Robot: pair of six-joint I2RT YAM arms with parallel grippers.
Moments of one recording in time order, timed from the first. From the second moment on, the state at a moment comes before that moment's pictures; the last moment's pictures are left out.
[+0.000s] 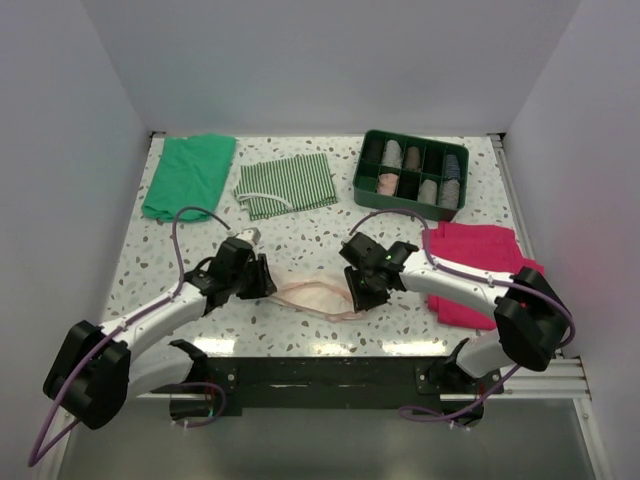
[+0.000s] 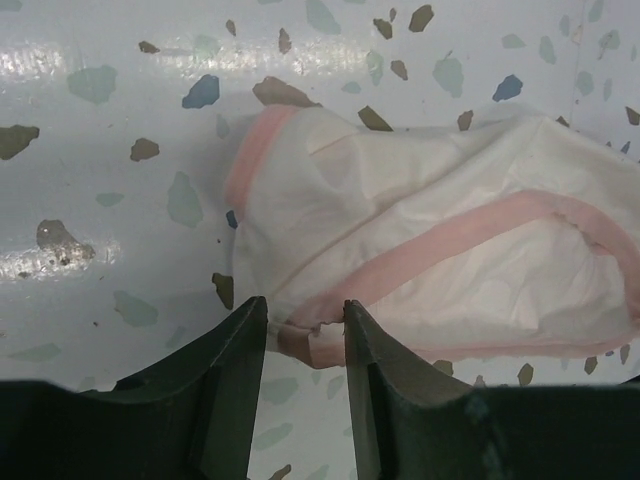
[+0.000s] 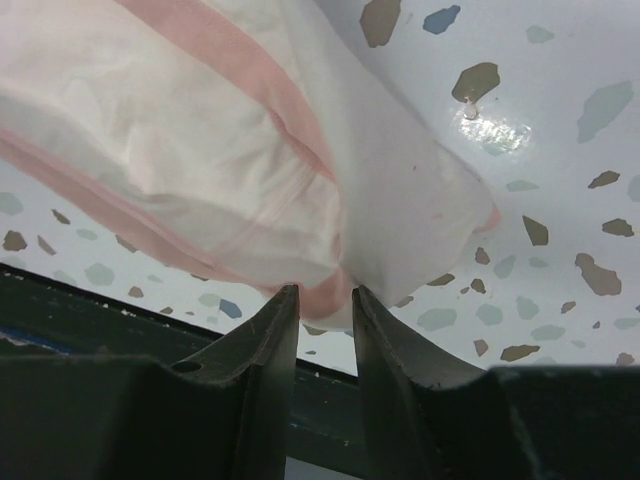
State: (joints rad) left arm -0.51 1.11 0.49 -0.26 0.06 -0.59; right arm 0.87 1.46 0.93 -0.73 0.02 0.60
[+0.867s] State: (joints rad) left arm -0.53 0.93 0.44 -0.30 0.05 -0.59; right arm 0.96 1.55 0.97 -0.76 0.12 0.66
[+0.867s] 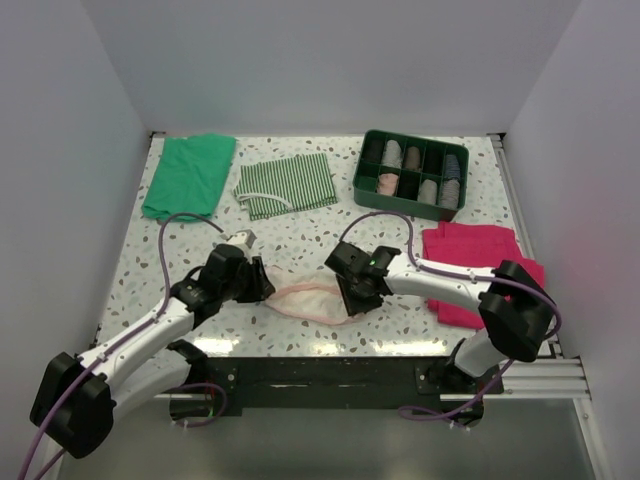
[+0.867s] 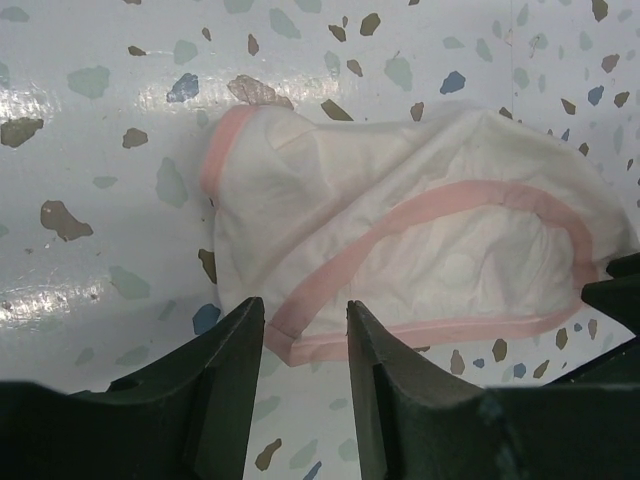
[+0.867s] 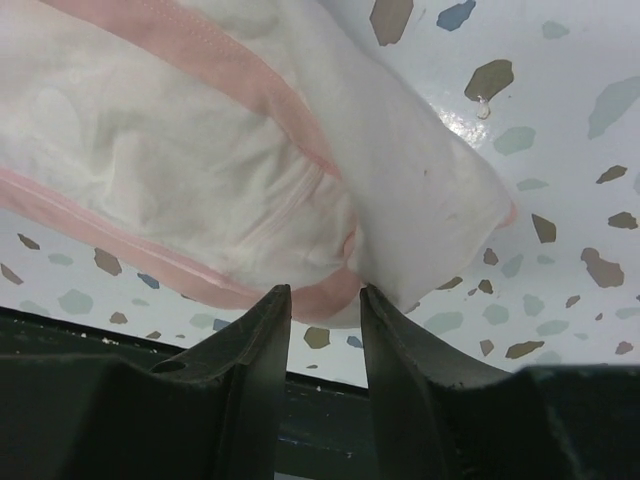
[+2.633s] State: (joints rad) left arm -0.67 0.95 0.45 -0.39 -0.05 -0.65; right arm 1.07 1.66 1.08 -0.90 0.44 0.88
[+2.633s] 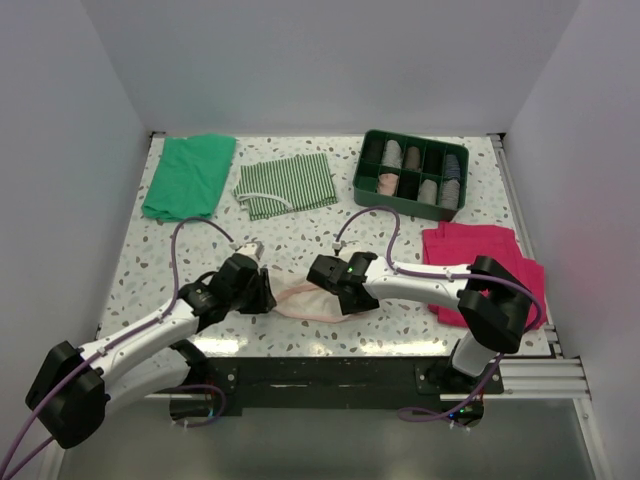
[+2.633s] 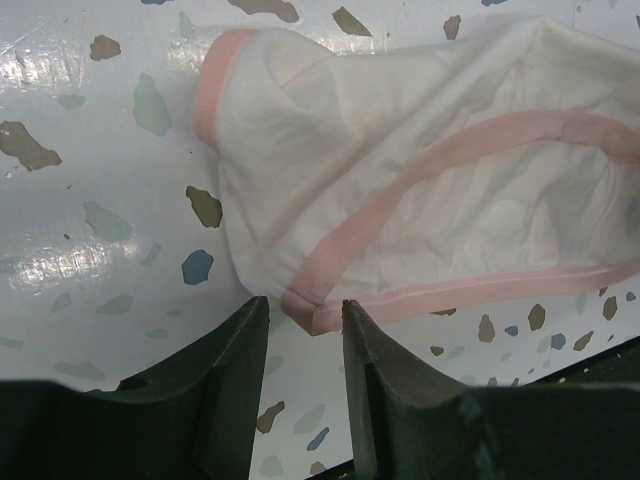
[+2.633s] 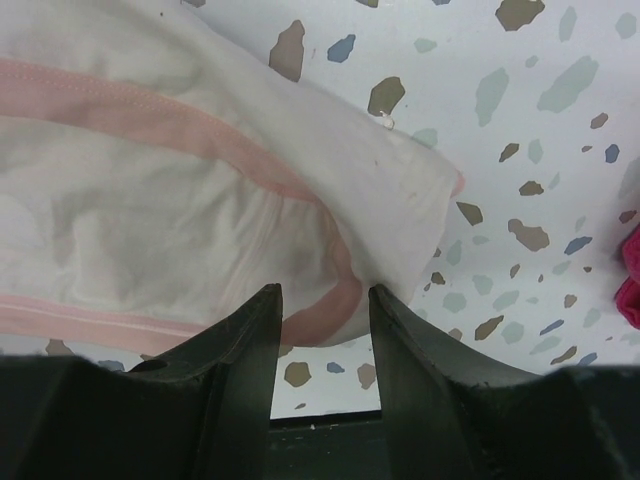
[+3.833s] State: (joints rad) left arm -0.70 0.97 0.49 -0.41 -0.10 -0.65; right arm 1.06 1.45 1.08 -0.89 0.50 0.86
